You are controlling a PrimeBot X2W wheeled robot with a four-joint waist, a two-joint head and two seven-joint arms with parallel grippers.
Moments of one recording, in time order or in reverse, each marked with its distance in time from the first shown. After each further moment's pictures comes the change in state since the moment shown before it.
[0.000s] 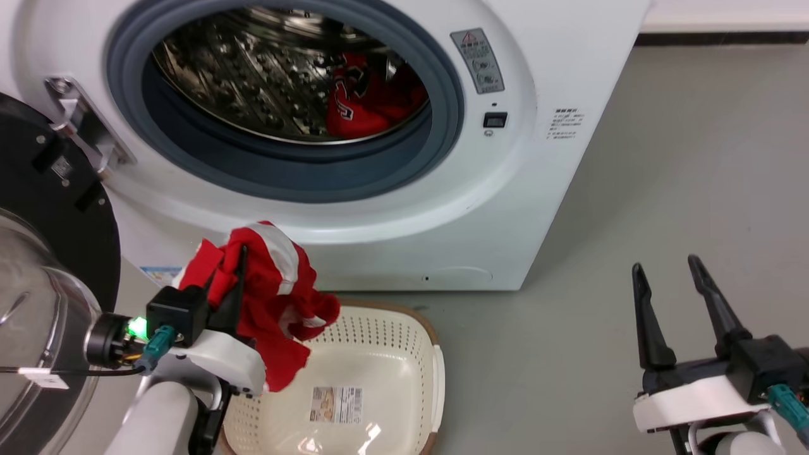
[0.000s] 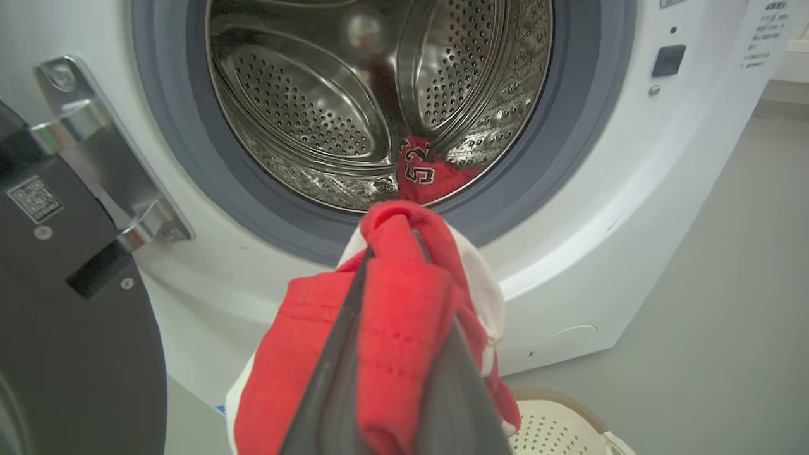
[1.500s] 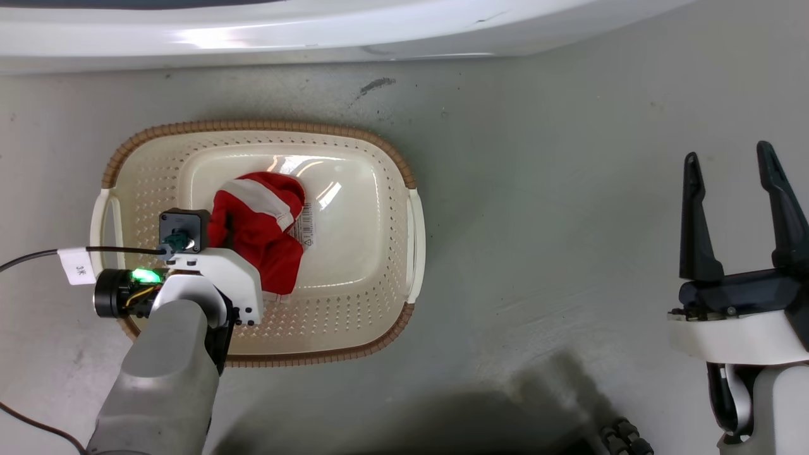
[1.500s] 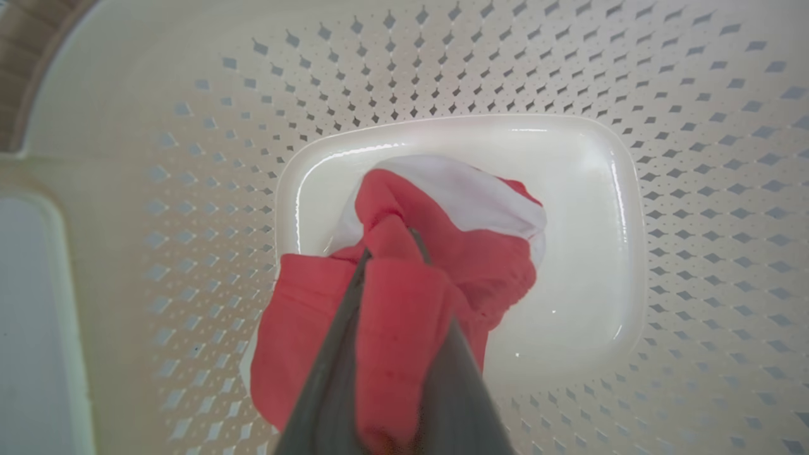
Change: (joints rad) left arm -0.449 -0.170 0.119 0.776 0.119 -0.051 0.000; right arm -0.170 0.000 -0.043 -0.174 -0.052 0.000 0.000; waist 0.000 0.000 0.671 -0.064
